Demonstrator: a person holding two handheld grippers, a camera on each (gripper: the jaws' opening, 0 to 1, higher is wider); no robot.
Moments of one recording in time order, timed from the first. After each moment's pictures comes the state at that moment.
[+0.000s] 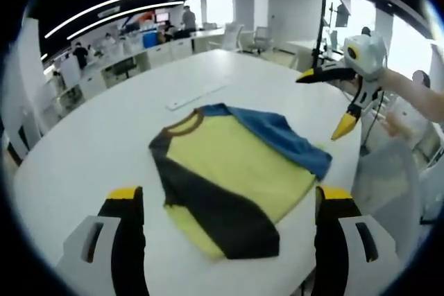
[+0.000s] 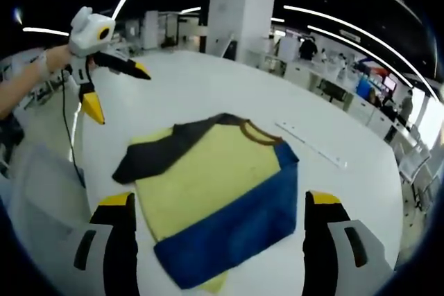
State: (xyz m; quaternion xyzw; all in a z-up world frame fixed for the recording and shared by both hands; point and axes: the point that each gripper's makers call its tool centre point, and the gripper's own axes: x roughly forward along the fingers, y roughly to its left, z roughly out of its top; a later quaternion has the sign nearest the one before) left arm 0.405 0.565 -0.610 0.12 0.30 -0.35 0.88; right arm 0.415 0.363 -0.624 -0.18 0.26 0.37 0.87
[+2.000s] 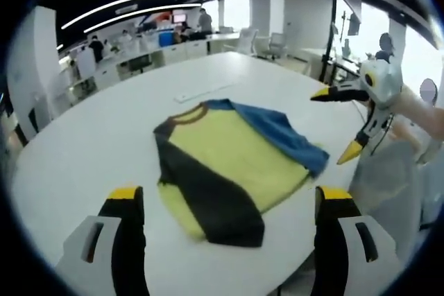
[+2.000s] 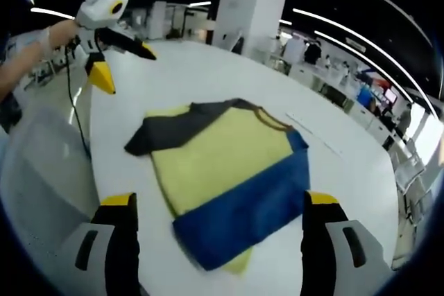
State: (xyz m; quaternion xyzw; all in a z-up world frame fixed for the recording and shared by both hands) left arm 0.365 0.571 -0.622 0.10 0.30 -0.30 0.90; right arm 0.355 0.367 -0.664 -0.23 0.25 0.37 0.86
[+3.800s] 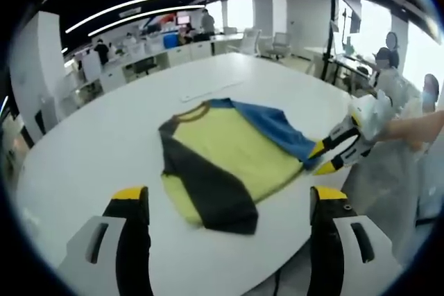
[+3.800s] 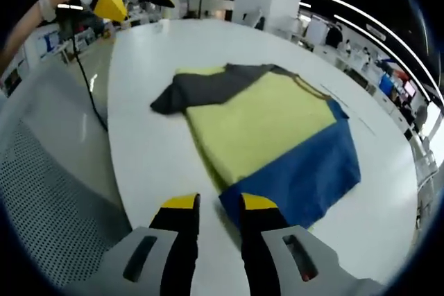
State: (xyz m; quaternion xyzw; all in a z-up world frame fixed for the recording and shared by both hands) left arm 0.336 0.578 -0.613 0.11 0.29 -0.29 0.90; right arm 0.315 0.390 -0.745 -0.24 0.32 0.41 0.82
